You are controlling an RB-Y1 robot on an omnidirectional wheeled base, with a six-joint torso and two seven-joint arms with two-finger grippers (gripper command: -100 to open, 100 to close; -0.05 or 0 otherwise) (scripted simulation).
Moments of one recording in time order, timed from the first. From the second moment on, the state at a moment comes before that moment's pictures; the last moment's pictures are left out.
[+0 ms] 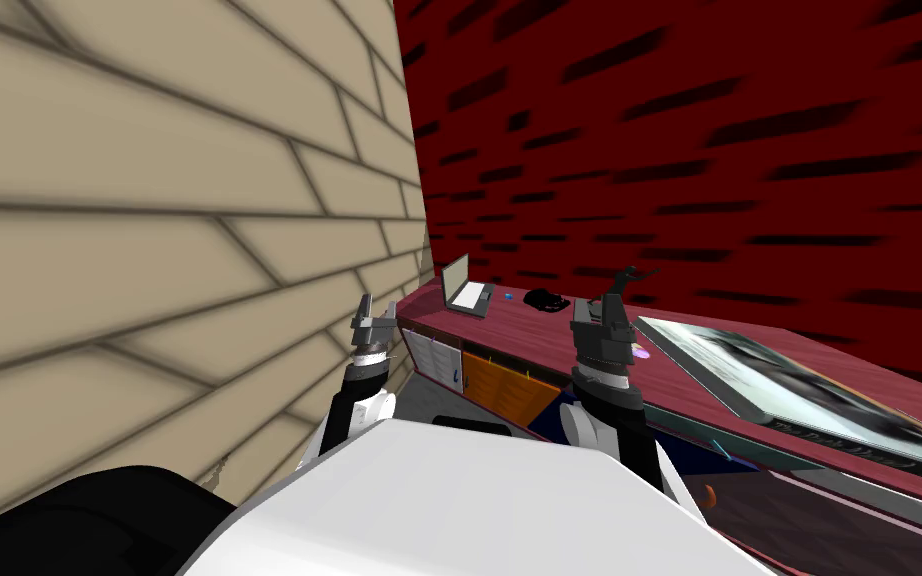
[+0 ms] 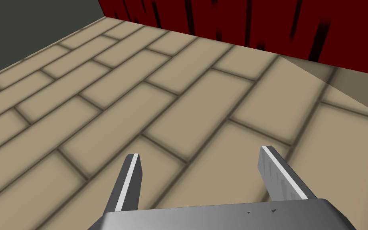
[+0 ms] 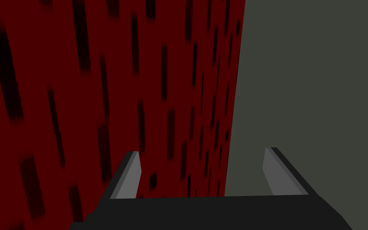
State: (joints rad) left arm 0.54 0.05 -0.02 -2.30 0.10 -0.52 0.13; right arm 0.47 0.01 -0.01 -2.28 0.07 -0.62 0.09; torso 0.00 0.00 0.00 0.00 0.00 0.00
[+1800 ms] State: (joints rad) left arm 0.43 0.12 0.03 -2.30 0.10 -0.34 0.20; right arm 0.47 0.01 -0.01 -2.28 0.07 -0.62 0.09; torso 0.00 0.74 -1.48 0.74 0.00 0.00
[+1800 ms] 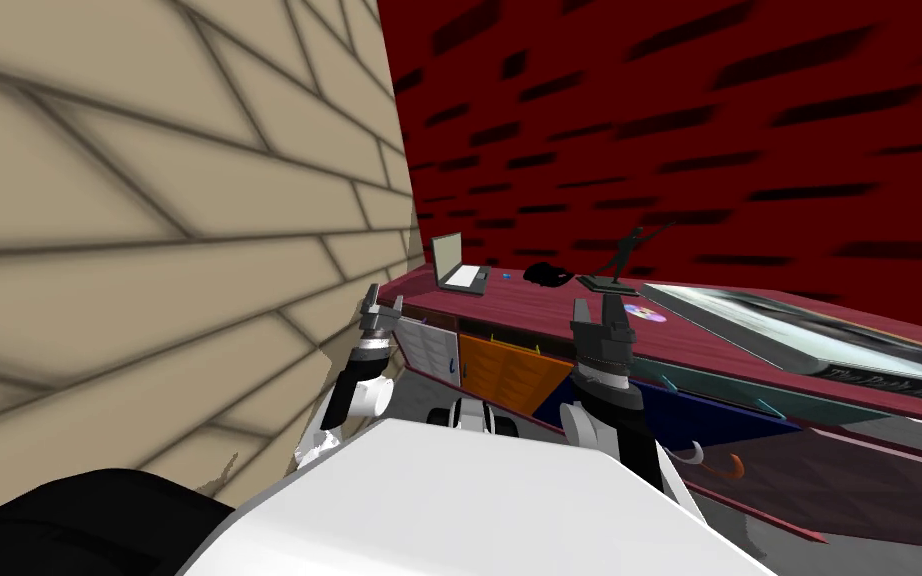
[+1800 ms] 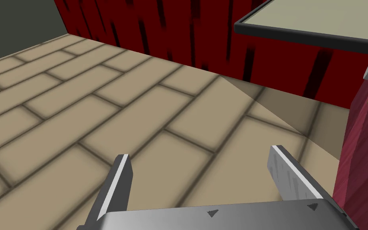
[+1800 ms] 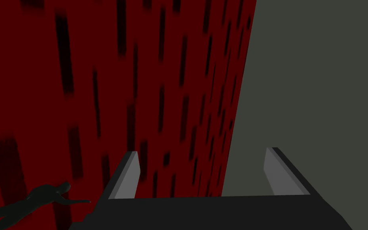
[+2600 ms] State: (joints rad) left arm 0.31 0.13 0.10 -2.30 0.11 -0.13 0.28; right arm 0.47 0.01 -0.01 -2.28 0.07 -0.62 0.09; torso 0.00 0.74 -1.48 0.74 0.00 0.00
